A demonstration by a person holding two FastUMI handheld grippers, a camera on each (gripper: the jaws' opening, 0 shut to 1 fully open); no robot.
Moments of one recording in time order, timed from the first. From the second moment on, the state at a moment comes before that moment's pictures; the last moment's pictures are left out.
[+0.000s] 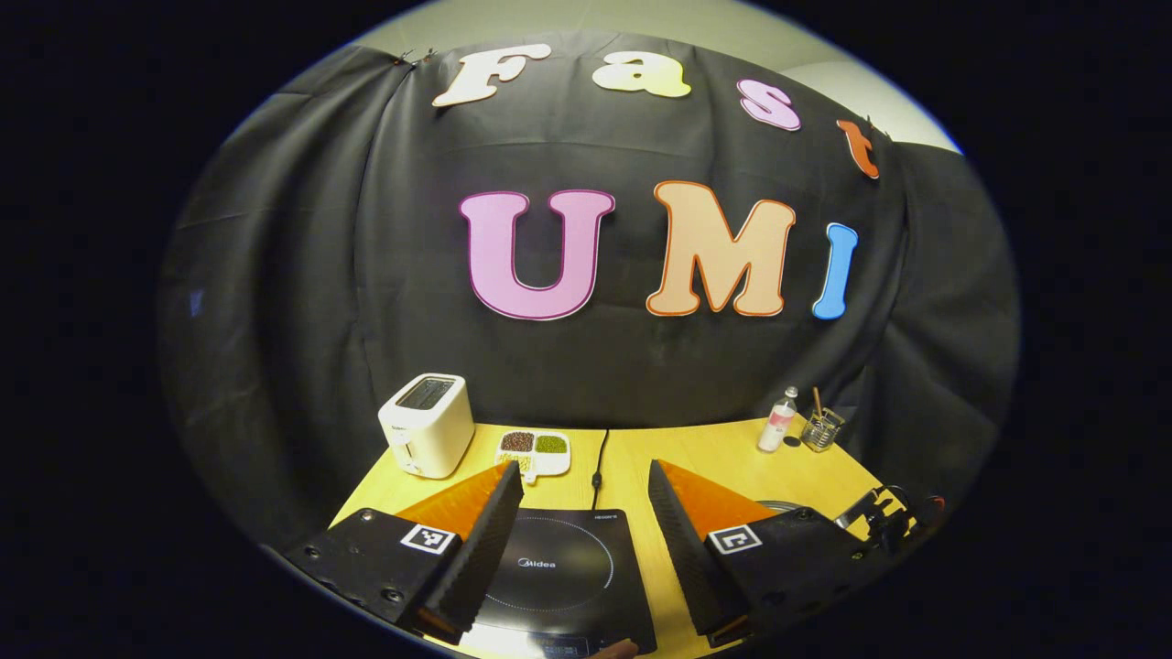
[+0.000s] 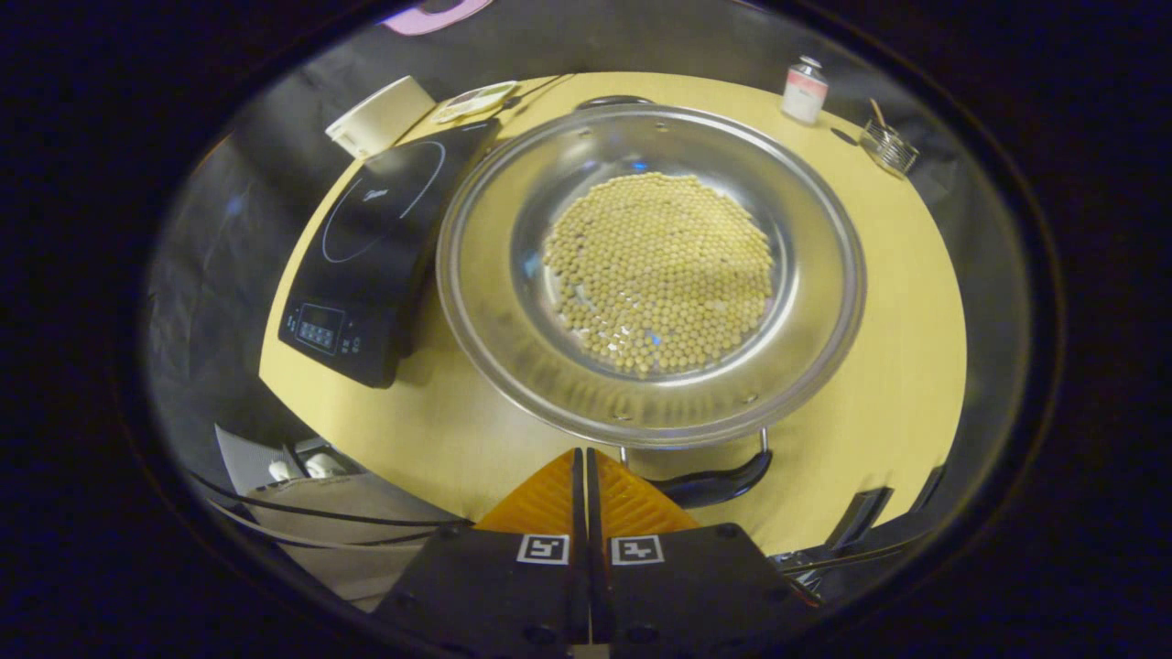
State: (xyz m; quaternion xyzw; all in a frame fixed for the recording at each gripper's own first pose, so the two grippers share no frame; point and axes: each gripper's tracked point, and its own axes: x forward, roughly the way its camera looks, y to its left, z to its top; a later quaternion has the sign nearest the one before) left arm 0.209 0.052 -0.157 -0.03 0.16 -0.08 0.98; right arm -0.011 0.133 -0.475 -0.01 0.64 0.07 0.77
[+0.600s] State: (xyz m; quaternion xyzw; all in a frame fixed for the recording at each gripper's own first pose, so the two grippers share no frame) left arm 0.201 0.020 -0.164 -0.02 0.18 -0.08 0.98; right arm 0.010 0.066 -0.478 0.01 0.63 0.03 0.78
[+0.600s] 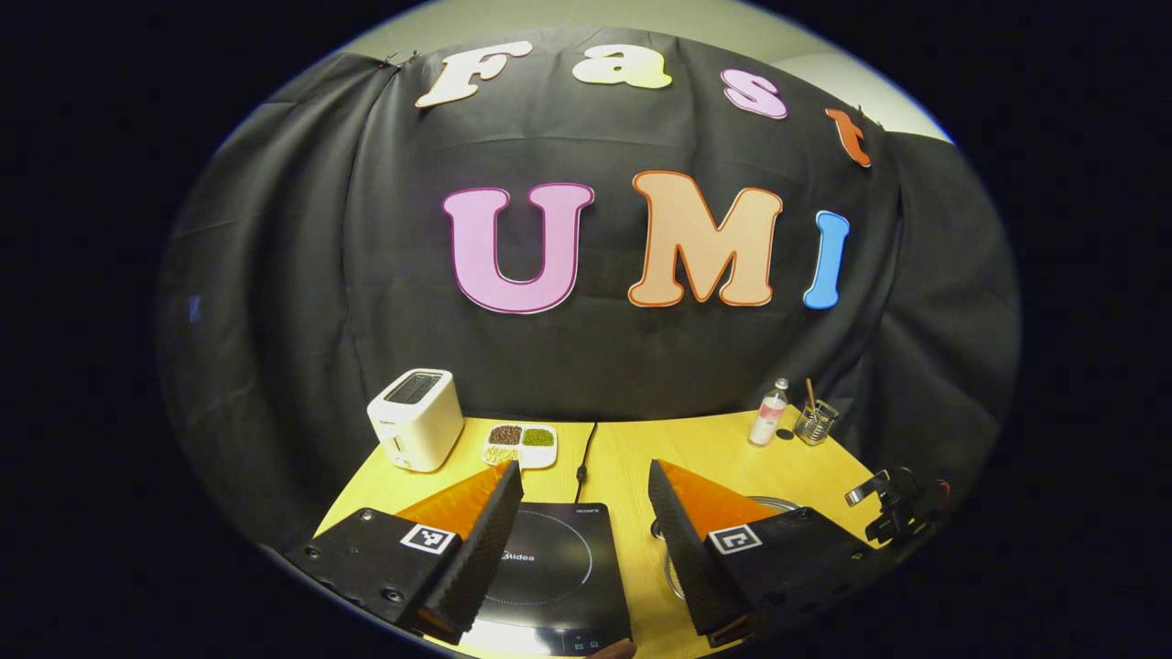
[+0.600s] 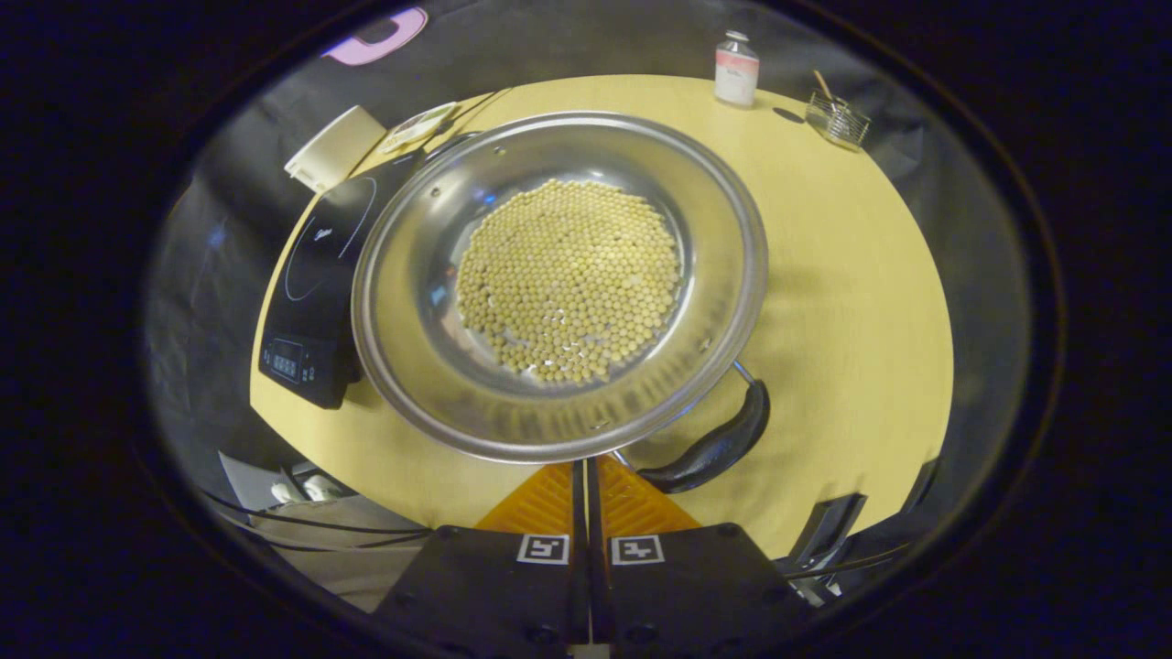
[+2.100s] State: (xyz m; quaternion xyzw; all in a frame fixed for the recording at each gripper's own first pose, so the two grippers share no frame) left arm 0.161 -0.077 -0.342 -0.09 0.44 -0.09 0.89; right arm 0.121 -0.053 -0.443 0.08 0.50 0.02 0.86
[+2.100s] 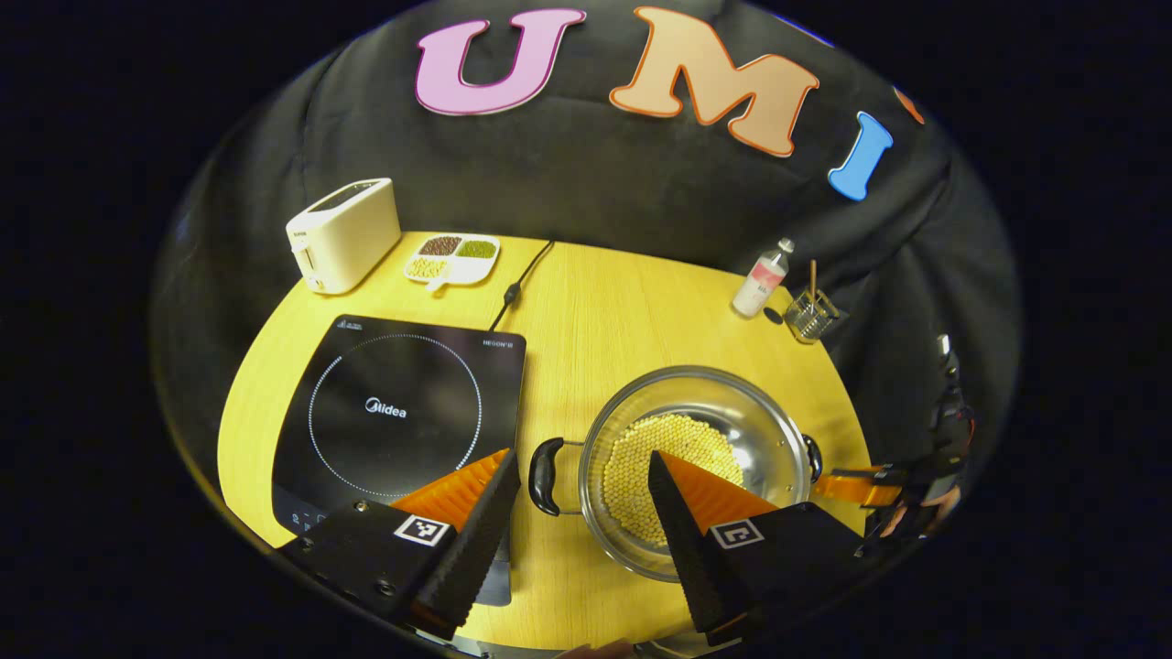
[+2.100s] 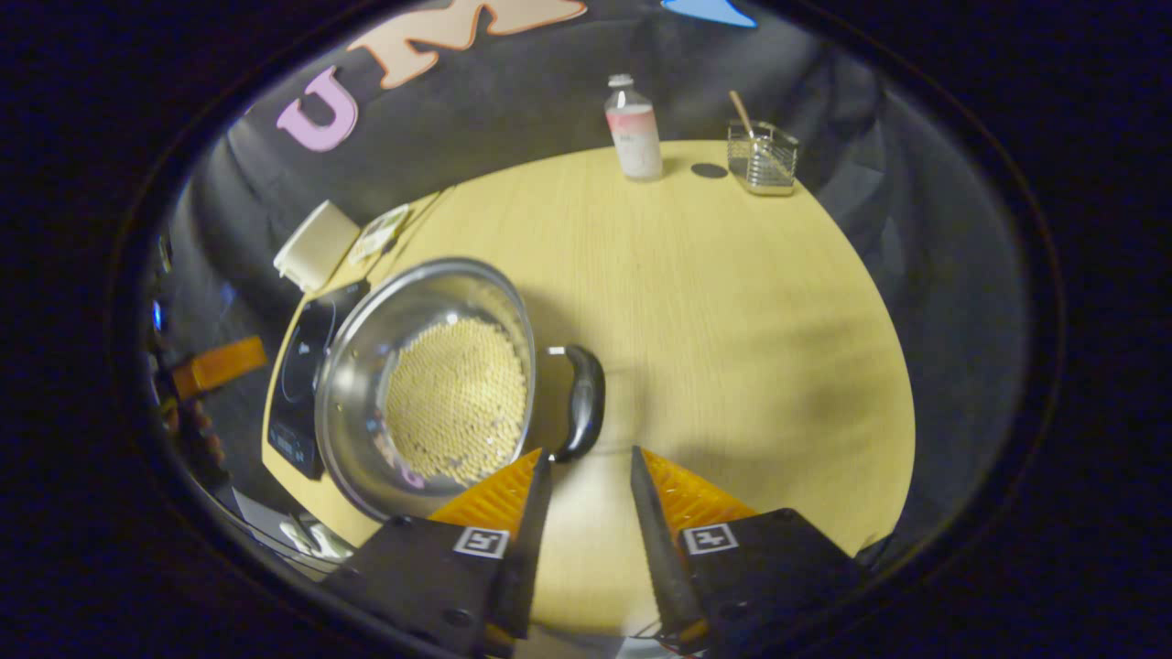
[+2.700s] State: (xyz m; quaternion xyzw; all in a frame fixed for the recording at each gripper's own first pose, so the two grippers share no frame) left arm 0.160 -0.090 -0.419 -0.09 0.52 -0.12 0.84; right arm 0.148 -0.031 -0.477 0.05 0.54 0.01 0.84
